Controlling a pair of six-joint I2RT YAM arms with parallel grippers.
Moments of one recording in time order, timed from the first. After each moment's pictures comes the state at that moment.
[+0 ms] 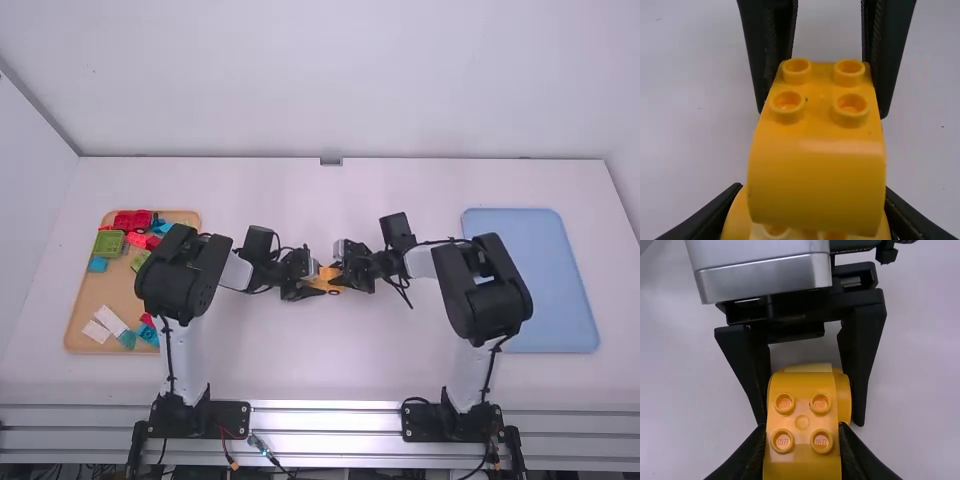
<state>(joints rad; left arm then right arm) -0.23 2.09 0.78 0.38 0.96 0.92 0.31 1.99 0.90 -0.01 -1.01 -1.00</state>
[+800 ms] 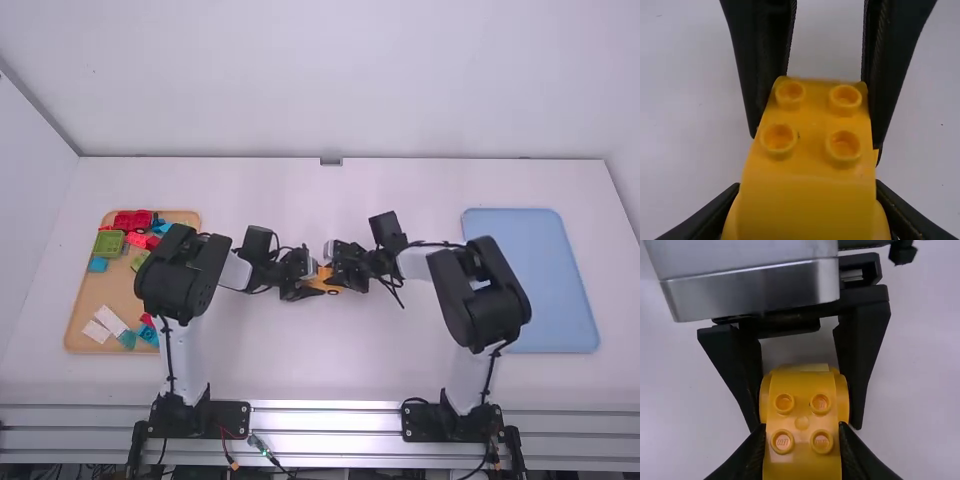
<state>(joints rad) -0.22 2.09 0.78 0.38 0.96 0.92 0.38 1.97 0.91 -0.04 -0.86 -0.96</state>
